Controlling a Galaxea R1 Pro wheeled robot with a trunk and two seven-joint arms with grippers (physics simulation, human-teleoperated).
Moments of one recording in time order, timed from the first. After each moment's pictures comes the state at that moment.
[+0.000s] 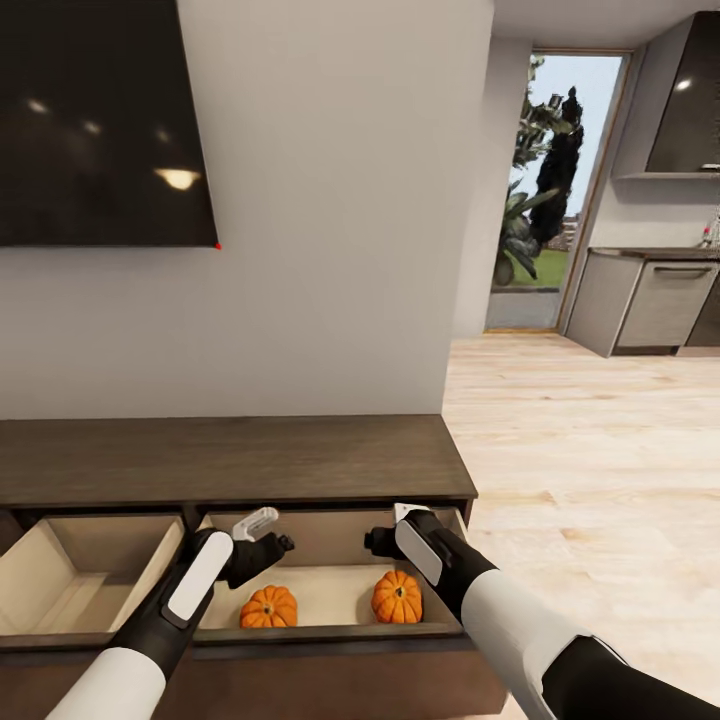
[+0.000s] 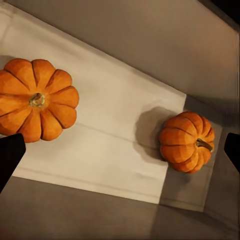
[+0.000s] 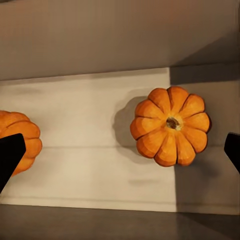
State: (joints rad) left arm -0.55 0.04 -0.15 -0.95 0.95 0.74 0.47; right arm -0.83 0.17 0.53 -0.45 -0.77 0.54 -0.34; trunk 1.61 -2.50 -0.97
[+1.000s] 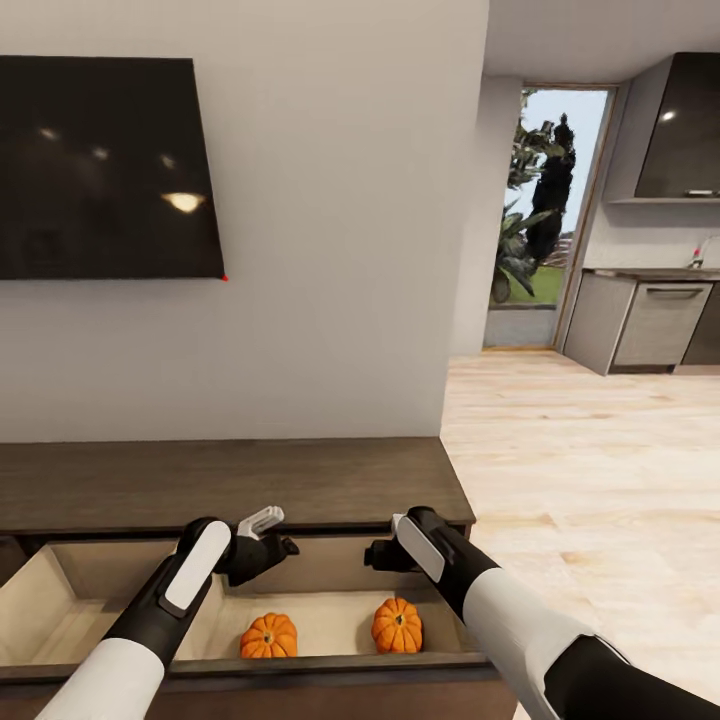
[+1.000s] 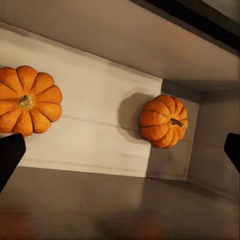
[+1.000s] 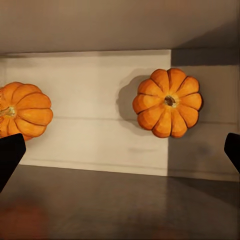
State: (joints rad) left arm -0.57 0.05 -0.15 -0.98 0.96 0.91 0.46; right arm -0.83 0.16 0.52 -0.46 -0.79 0.73 -0.35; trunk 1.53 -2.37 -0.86
